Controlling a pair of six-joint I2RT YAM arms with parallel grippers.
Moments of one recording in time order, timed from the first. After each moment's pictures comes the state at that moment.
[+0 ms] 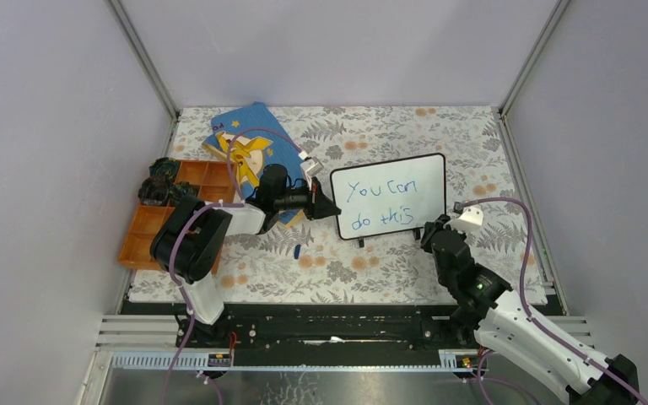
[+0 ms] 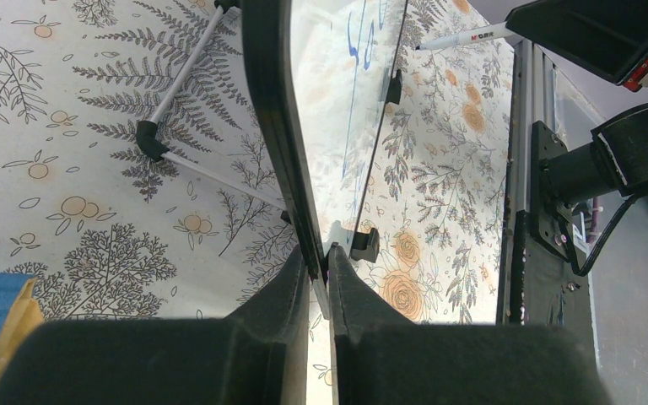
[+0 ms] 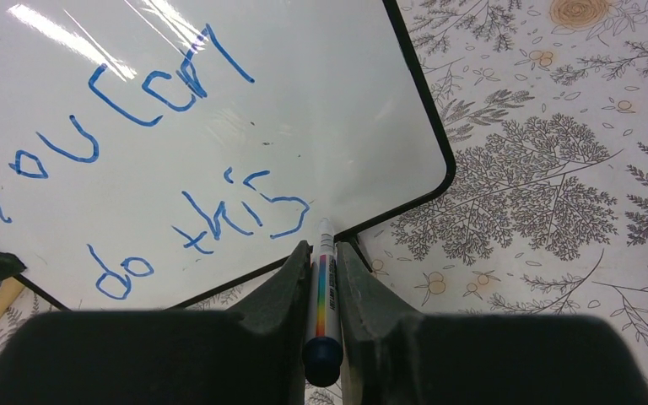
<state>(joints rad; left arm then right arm) -0.43 1.77 0.77 0.67 0.86 -0.29 0.70 0.57 0.33 -0.22 0.71 0.62</state>
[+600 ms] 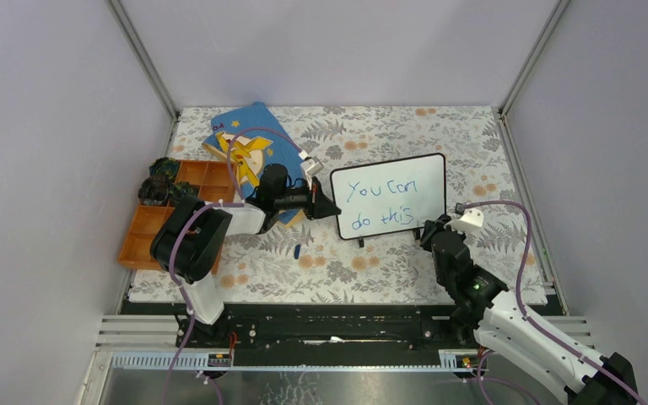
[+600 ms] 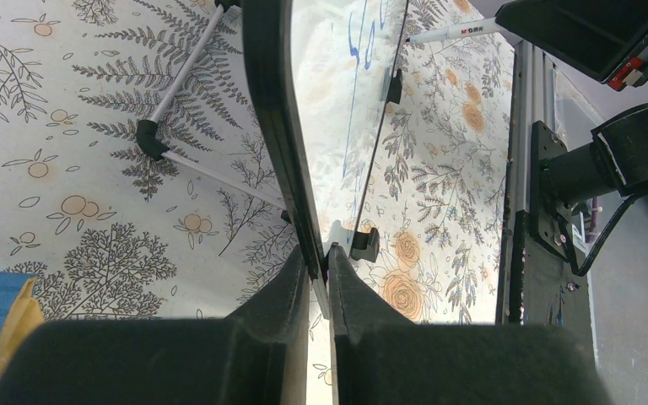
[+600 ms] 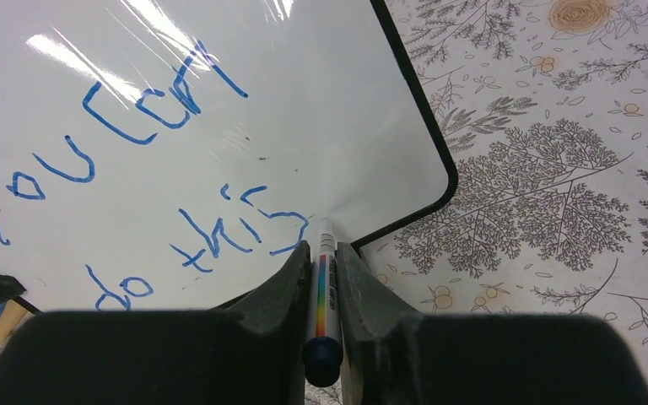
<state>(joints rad) -0.43 1.77 0.77 0.67 0.86 -0.29 0.68 0.59 0.28 -0.12 0.73 0.62</state>
